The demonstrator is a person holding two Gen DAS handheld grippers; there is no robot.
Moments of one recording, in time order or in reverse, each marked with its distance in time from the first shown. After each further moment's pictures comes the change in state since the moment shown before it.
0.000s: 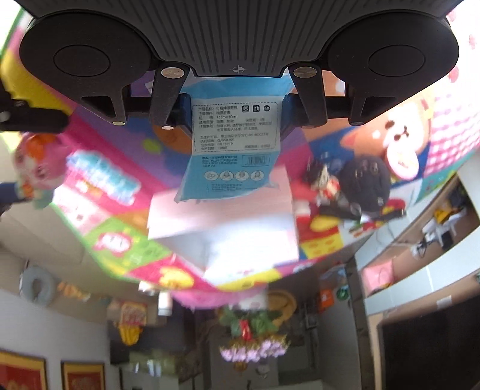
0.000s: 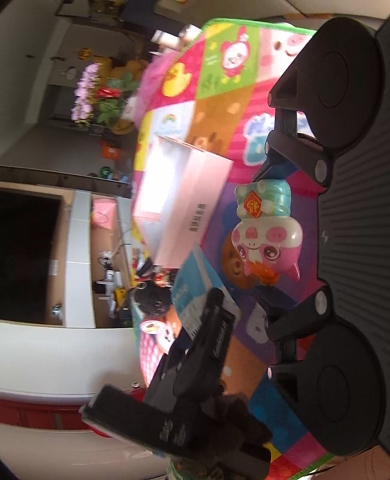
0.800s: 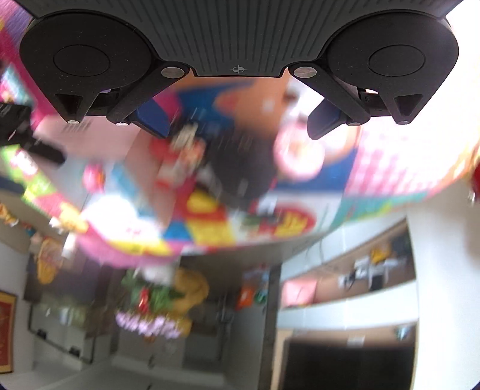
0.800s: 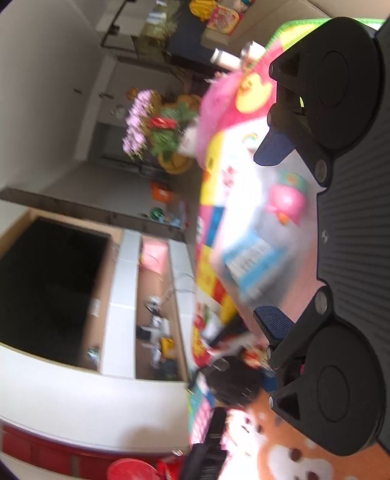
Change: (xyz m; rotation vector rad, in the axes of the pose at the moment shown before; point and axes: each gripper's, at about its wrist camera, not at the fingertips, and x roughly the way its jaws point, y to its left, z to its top) left arm 0.048 0.130 -0.005 -0.308 -0.017 0.224; right arm 0.155 -0.008 0.082 -0.029 -0.171 -0.182
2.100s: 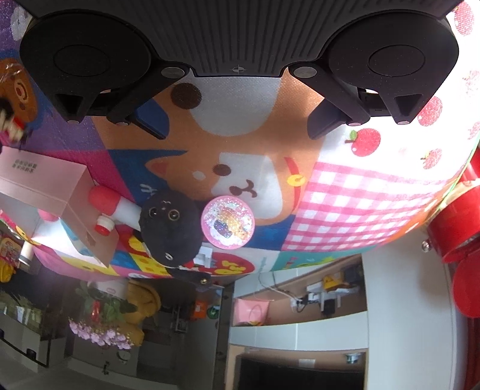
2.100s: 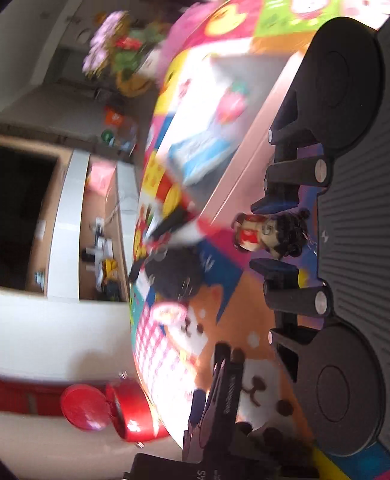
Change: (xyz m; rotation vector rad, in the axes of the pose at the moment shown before) left arm -0.010 0.036 -0.050 -0.073 0.041 0.134; right arm -0.028 0.042 -0.008 -0.047 0.224 0.256
